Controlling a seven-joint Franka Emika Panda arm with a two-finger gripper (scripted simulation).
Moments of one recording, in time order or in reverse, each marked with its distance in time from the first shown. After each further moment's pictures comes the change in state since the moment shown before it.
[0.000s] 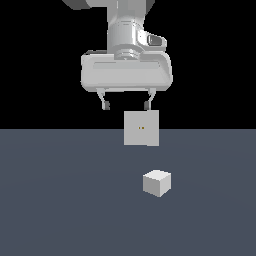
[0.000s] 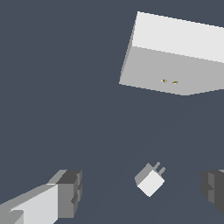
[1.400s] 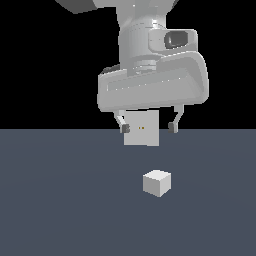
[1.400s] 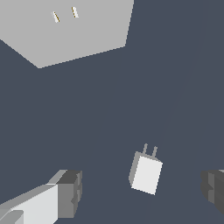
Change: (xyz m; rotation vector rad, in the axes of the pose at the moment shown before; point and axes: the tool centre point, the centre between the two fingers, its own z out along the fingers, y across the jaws) arm -0.047 0.038 0.052 -0.023 0.111 0.451
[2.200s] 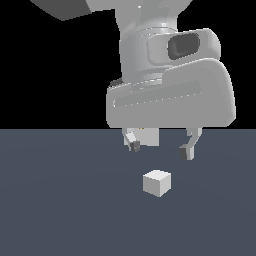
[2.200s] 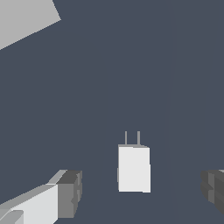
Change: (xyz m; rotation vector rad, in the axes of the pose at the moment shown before) arm -0.027 0.024 0.032 -0.017 0.067 0.271
